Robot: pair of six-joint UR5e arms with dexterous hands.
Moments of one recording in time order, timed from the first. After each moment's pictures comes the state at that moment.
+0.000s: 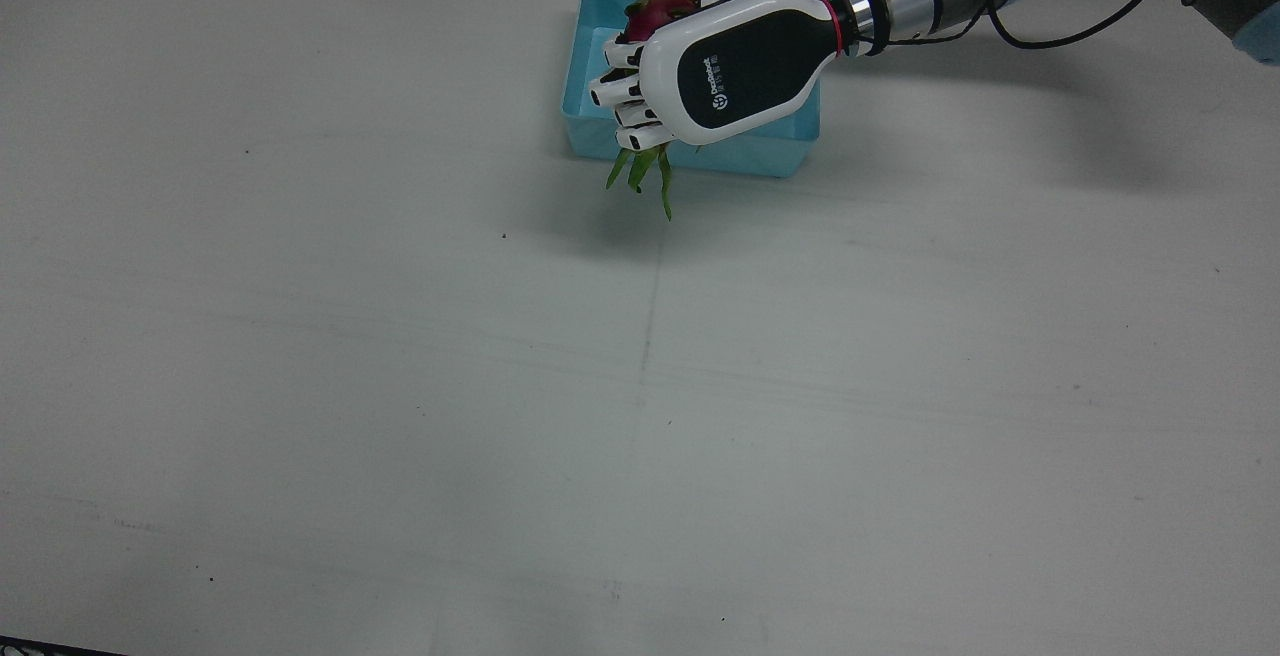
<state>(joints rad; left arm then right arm) -0.39 -2.20 -2.05 0.58 1.43 1.12 1.97 -1.20 1.70 -3.74 -1.93 0.06</state>
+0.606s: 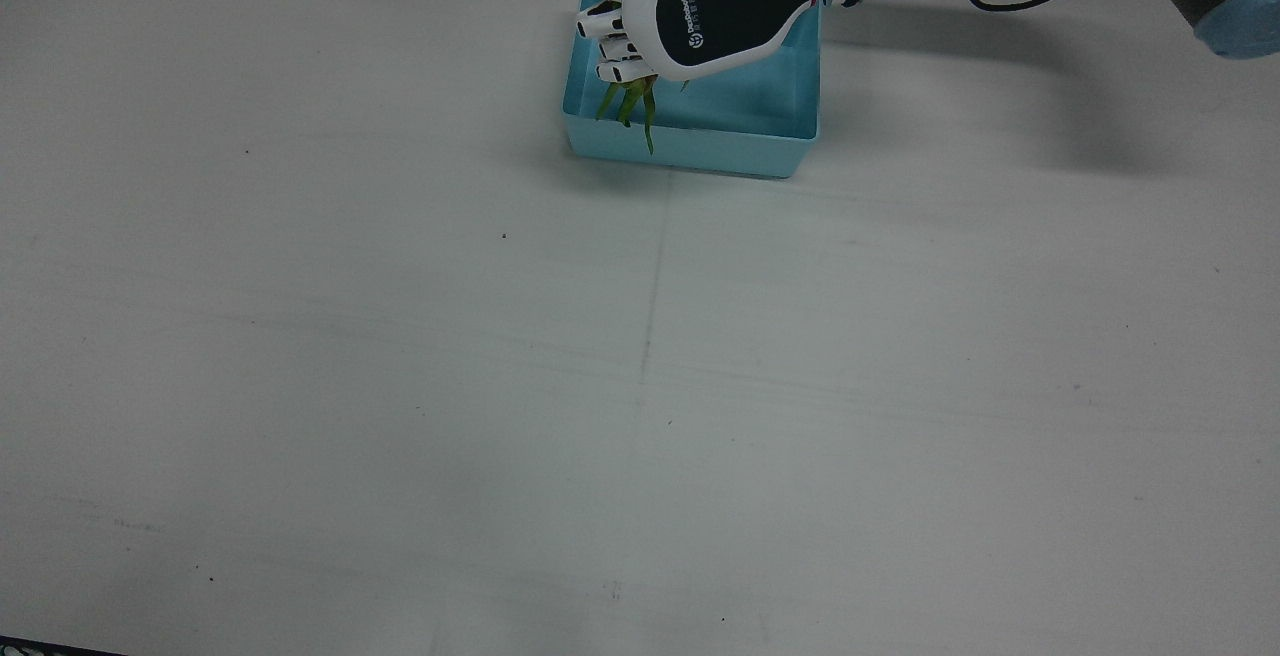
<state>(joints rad) -0.29 -2.20 -2.10 0.62 1.44 1.12 1.97 -1.20 1.70 -3.74 -1.93 0.06</state>
